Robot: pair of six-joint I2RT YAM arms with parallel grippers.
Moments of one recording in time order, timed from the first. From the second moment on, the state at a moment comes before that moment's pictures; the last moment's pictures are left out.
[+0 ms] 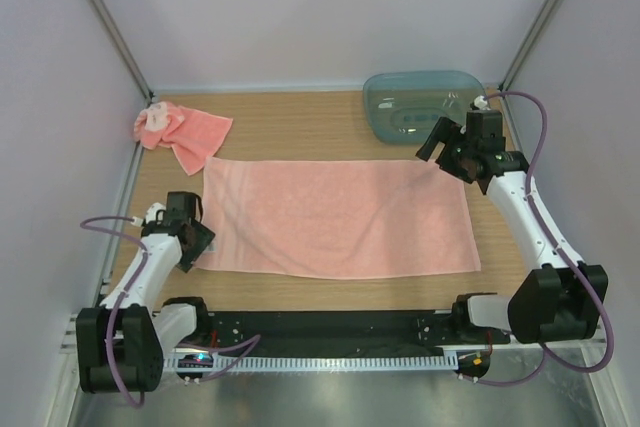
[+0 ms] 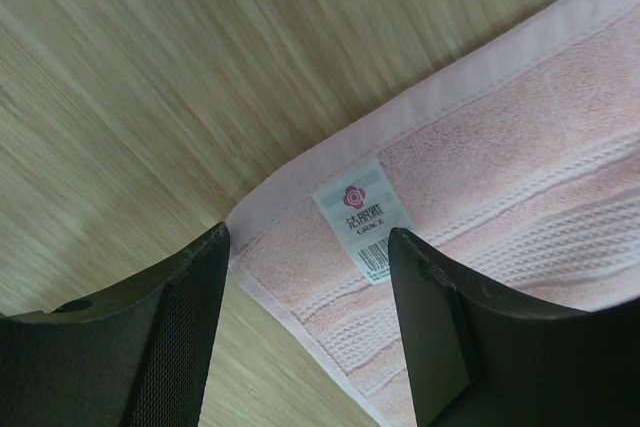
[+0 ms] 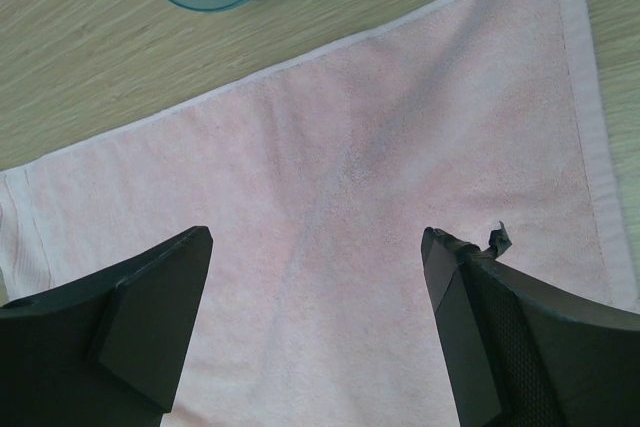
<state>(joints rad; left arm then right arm) 0.03 1.03 0.53 -0.70 -0.30 -0.93 0.05 1.28 1.09 -0.55 -0.07 0.51</state>
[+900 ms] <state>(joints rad) 0.02 0.96 0.60 -0.71 -0.24 -0.88 0.03 1.32 1.07 -0.53 -0.05 0.47</state>
